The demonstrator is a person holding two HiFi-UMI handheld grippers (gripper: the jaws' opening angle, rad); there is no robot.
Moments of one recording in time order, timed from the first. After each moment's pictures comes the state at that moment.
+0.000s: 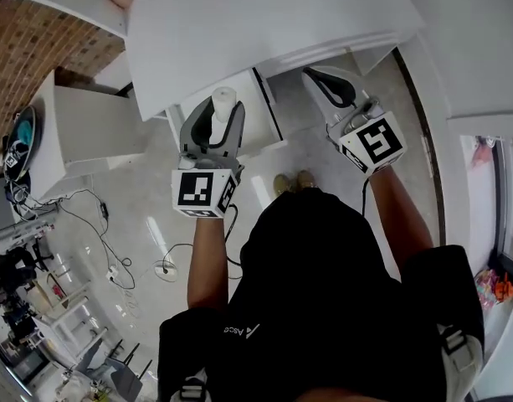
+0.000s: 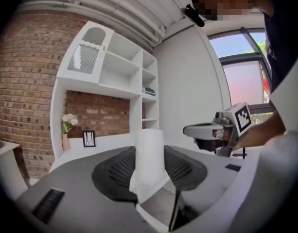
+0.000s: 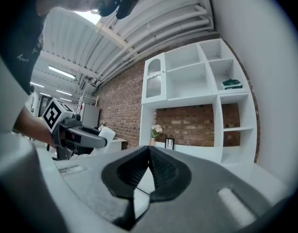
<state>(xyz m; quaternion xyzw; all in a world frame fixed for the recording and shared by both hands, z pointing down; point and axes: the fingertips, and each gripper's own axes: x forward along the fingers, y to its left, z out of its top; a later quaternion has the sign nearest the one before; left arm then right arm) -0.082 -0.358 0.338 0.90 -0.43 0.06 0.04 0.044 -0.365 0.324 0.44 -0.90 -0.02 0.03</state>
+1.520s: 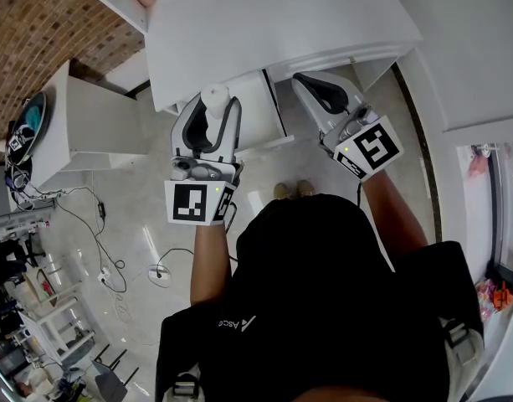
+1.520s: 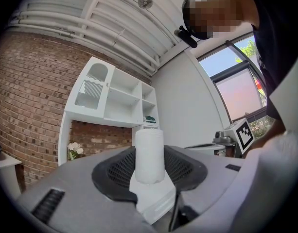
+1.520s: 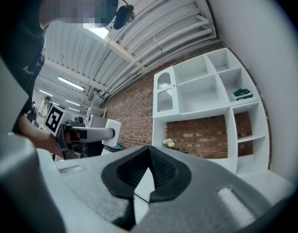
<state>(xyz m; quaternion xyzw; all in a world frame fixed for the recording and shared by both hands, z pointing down) -0.117 -0.301 0.228 0.89 -0.45 -0.06 -0.05 -0.010 -0.310 0.257 0.40 -0.92 -0.05 -0.03</state>
